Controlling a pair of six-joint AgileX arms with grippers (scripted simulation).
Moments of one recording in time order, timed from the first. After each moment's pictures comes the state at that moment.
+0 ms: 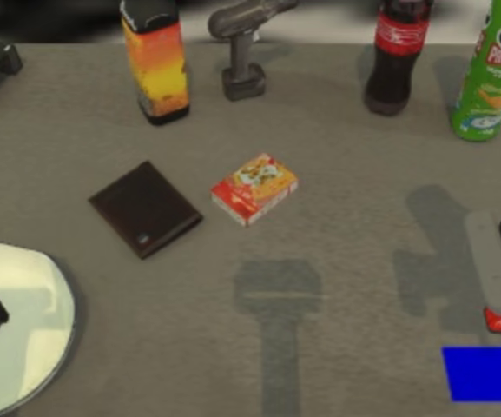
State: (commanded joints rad) left arm 0.00 0.00 0.00 0.00 0.00 0.00; right arm 0.34 1.44 1.03 -1.16 0.01 -1.24
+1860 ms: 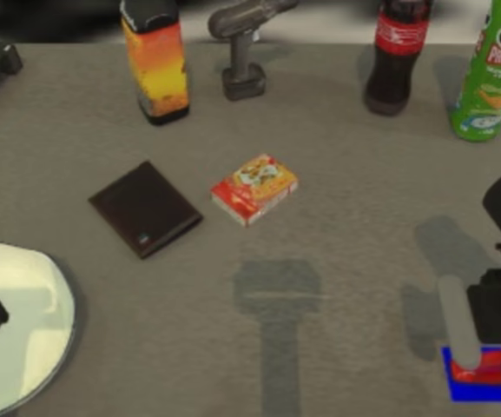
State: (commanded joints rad) left arm 0.00 0.00 0.00 0.00 0.00 0.00; right arm 0.33 1.60 0.74 -0.72 0.01 -1.24
